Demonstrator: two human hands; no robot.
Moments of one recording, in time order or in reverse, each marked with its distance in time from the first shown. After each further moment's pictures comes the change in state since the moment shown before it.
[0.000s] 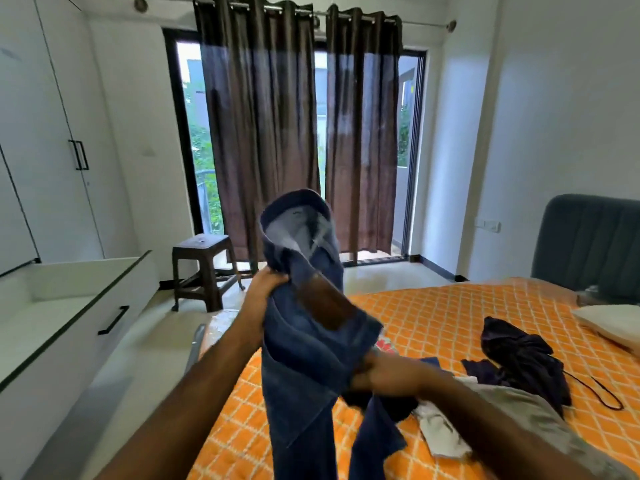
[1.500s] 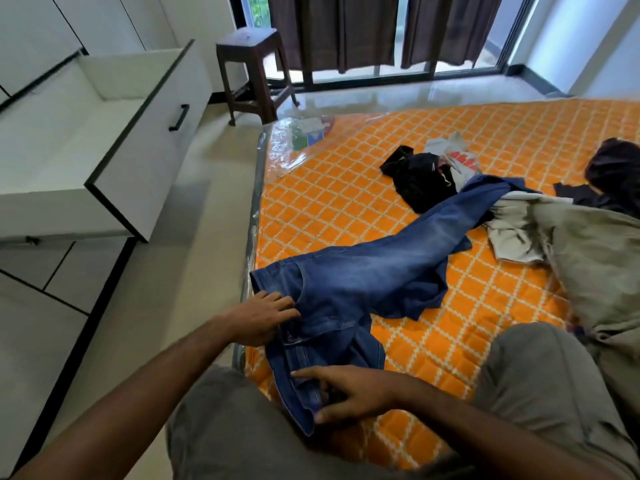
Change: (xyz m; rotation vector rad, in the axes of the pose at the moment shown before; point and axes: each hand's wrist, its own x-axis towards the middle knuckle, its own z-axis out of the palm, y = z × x) left_hand -0.268 -0.212 -0.241 1.780 -1.202 0.040; right_hand -0.017 0.056 0.344 0.026 -0.620 -0.173
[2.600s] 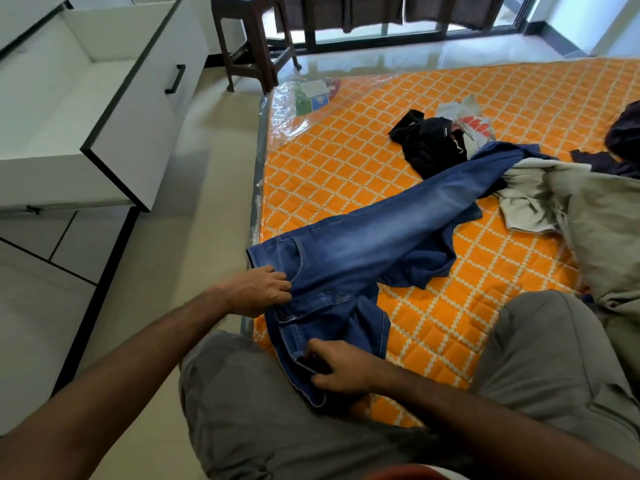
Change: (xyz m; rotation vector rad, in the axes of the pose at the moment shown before) left_hand -0.019 -0.006 0.010 0.040 0.154 0.194; right_hand 0.033 -0.009 0.045 -0.059 0.171 0.154
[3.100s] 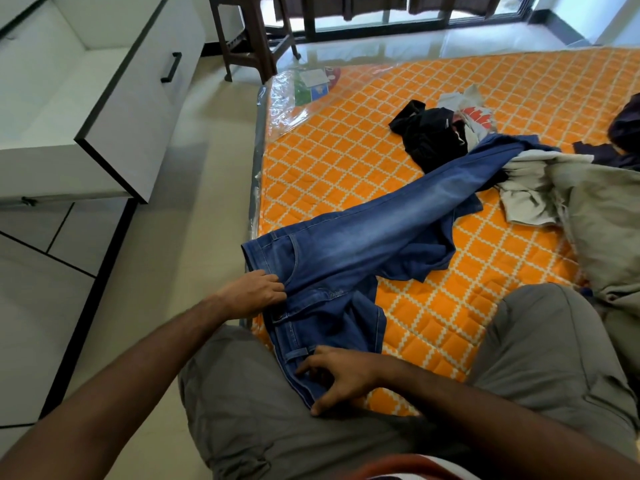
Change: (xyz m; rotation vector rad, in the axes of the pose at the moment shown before) left_hand -0.006 0.012 0.034 -0.073 -0.049 -0.128; right_hand -0.006 0.004 0.000 0.002 -0.244 -0.067
